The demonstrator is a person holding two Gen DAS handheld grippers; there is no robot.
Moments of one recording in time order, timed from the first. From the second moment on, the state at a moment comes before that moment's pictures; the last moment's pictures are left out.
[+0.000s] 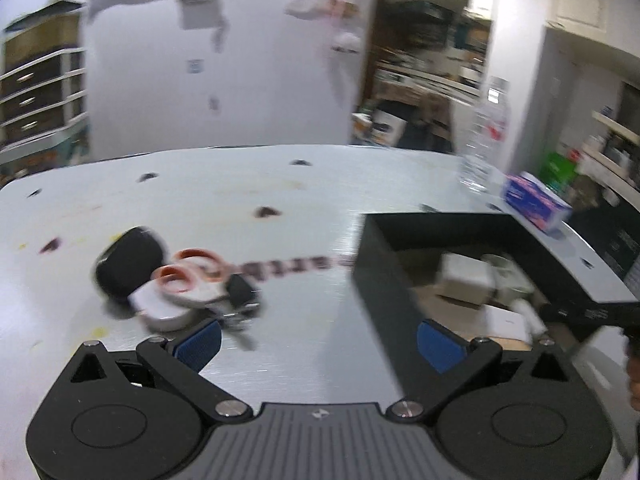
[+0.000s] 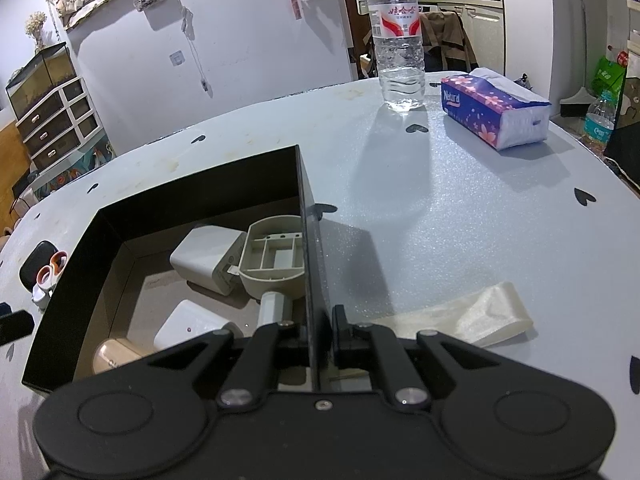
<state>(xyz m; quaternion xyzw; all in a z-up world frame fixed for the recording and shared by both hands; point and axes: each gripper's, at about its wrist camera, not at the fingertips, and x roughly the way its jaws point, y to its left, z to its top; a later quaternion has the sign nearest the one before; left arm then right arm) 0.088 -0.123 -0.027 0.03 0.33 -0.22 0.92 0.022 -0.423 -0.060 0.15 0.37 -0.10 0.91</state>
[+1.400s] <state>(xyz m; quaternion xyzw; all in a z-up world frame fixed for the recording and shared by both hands) 0.126 -0.071 -0.064 -0.02 0.29 -0.11 0.95 0.023 -0.421 -0.060 0.15 0.37 -0.10 0.91</state>
